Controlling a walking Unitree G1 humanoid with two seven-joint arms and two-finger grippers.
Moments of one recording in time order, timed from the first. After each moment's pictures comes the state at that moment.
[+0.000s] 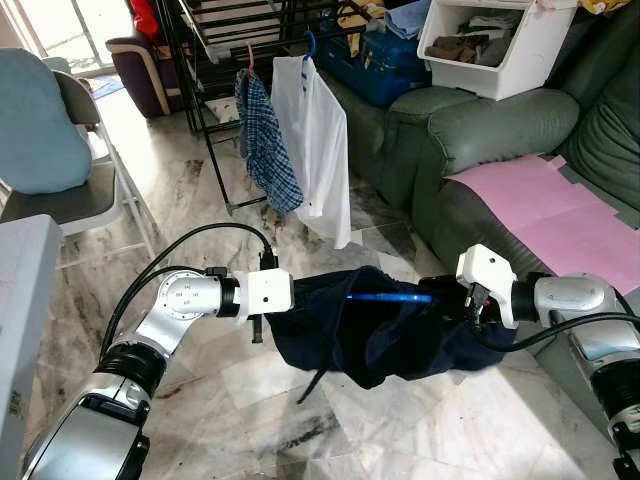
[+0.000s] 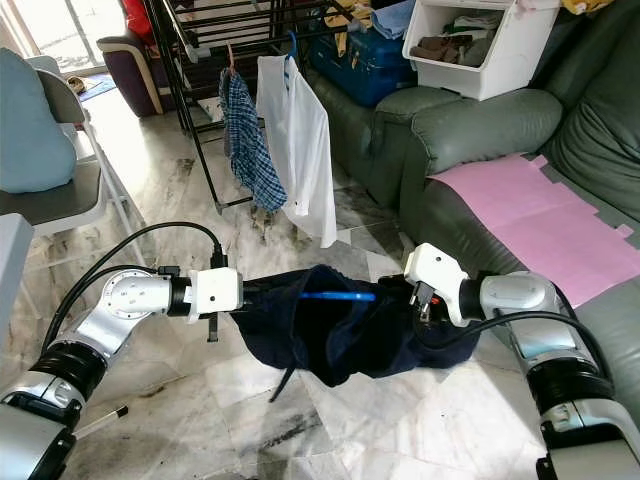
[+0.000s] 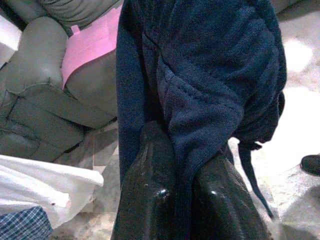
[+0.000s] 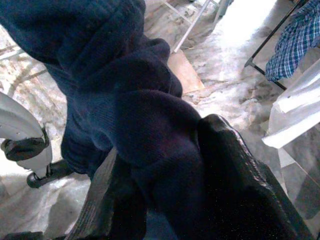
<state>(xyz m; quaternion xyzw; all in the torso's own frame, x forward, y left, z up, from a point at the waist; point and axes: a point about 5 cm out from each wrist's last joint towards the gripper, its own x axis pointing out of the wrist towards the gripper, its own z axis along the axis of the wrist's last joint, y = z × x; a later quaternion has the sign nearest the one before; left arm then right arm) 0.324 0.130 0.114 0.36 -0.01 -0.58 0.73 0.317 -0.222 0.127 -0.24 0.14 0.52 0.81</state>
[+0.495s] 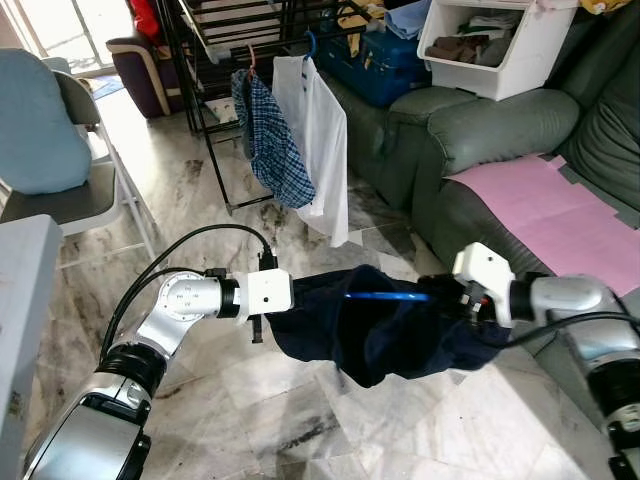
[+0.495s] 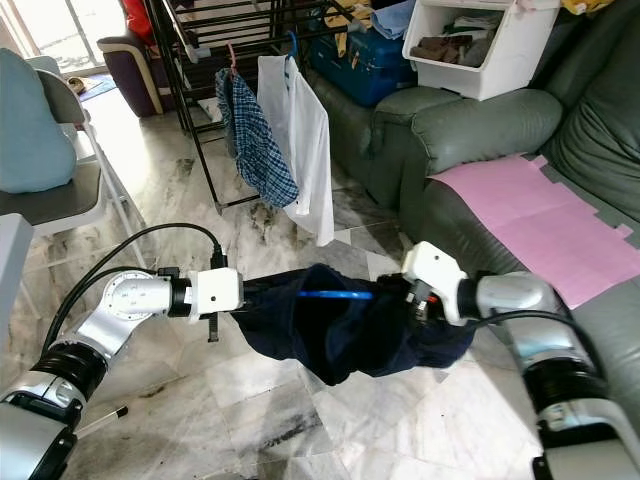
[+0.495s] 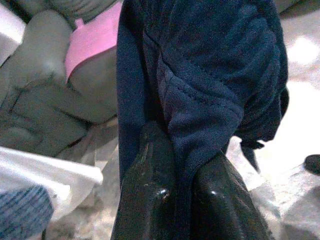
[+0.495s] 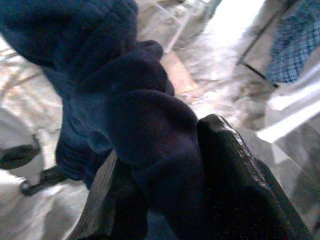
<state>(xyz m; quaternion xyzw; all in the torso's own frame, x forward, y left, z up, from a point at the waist) 0.325 0.132 0.109 0.36 0.00 -0.57 0.74 0.321 -0.217 0.123 -0.24 0.13 0.50 0.82</state>
